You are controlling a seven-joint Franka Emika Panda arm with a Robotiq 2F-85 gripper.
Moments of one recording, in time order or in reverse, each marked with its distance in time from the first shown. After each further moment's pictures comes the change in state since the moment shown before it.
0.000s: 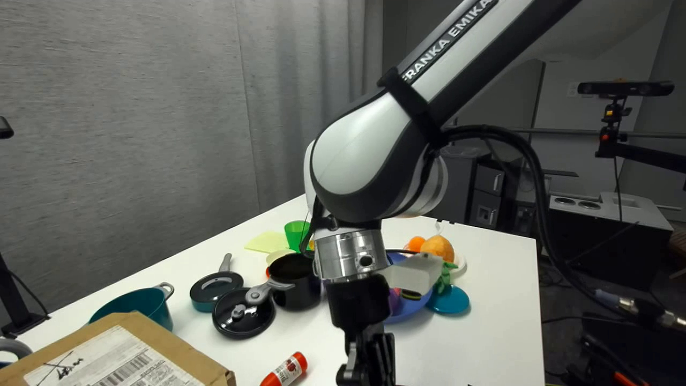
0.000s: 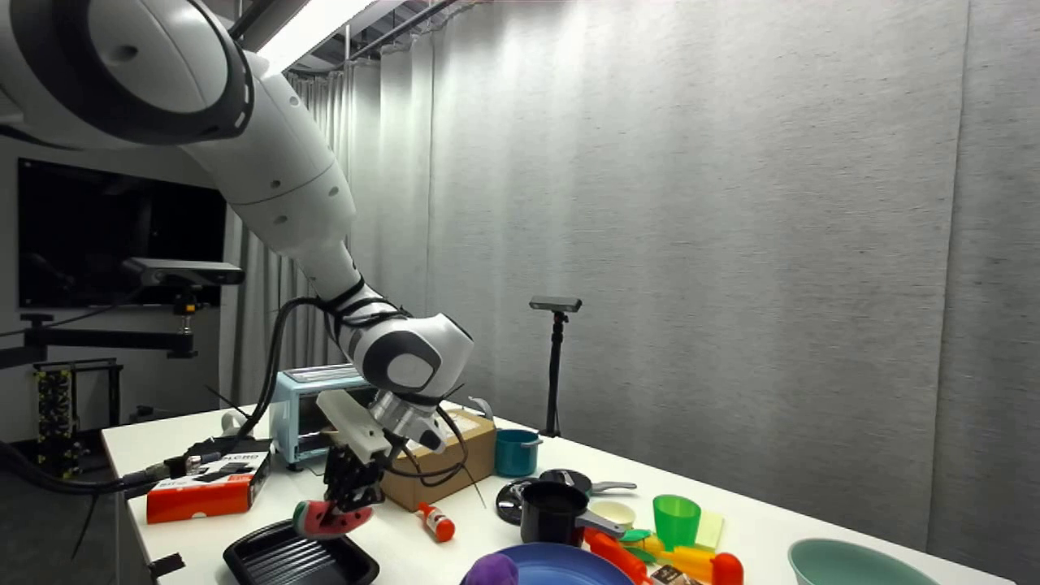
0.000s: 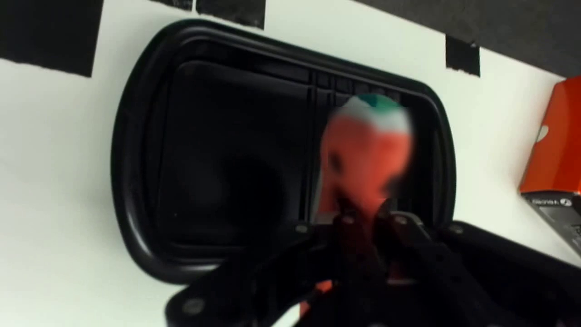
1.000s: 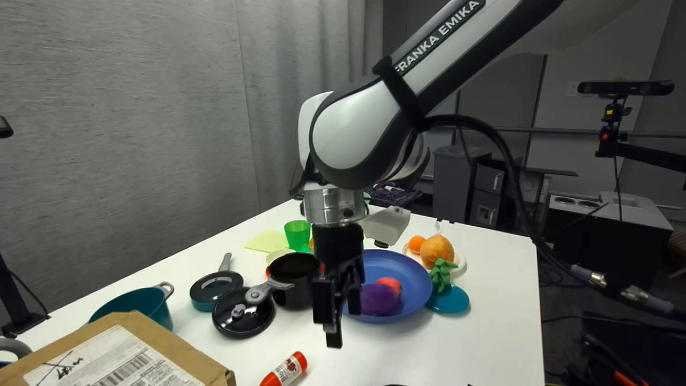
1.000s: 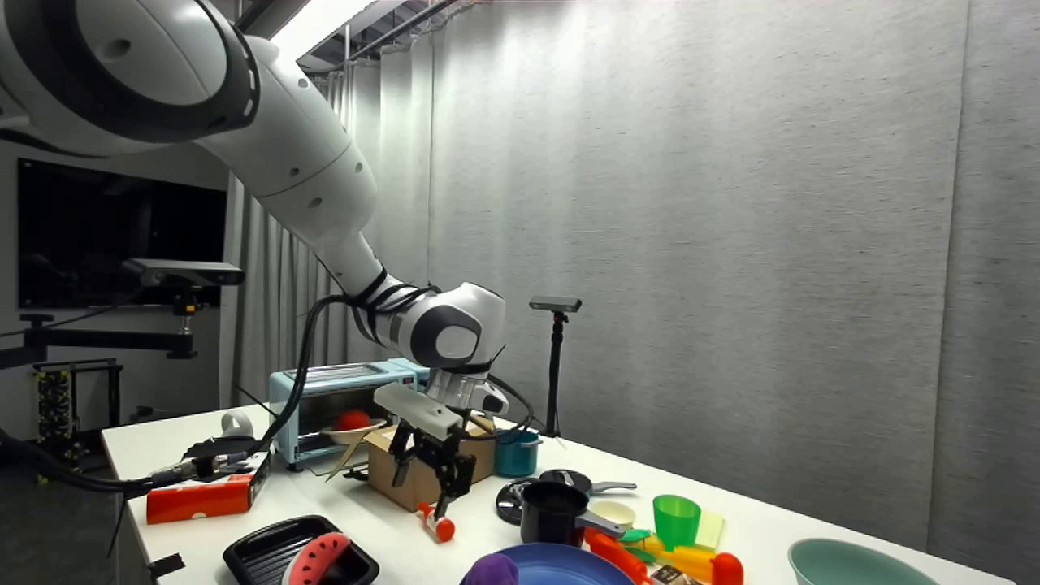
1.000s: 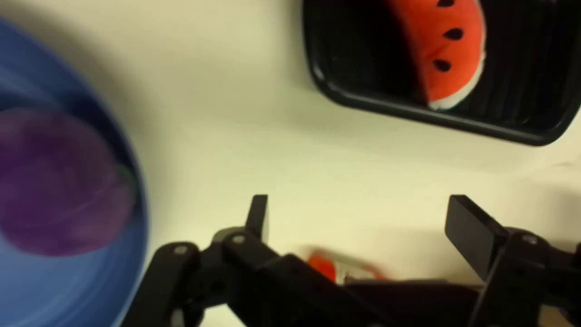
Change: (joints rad) arm 0.007 0.005 -0.107 0.114 -0.228 0.111 0.001
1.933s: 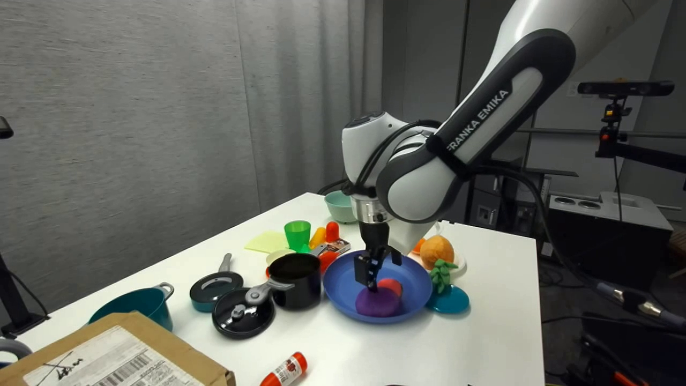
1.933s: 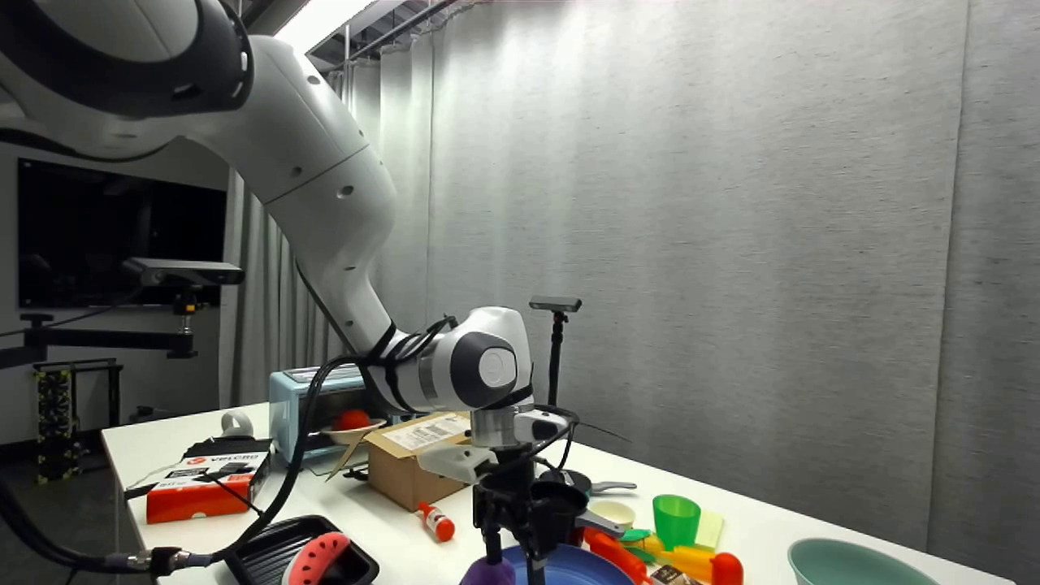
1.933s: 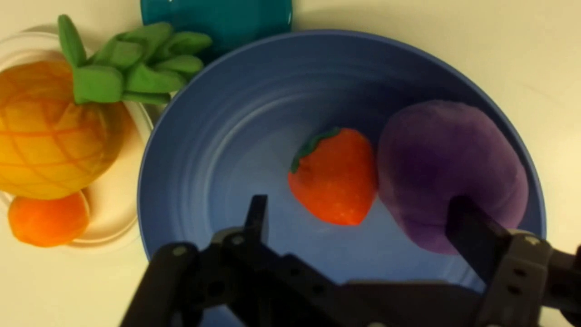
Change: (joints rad) arm 0.030 -0.008 -0.228 -0.136 -0.458 0.239 0.521
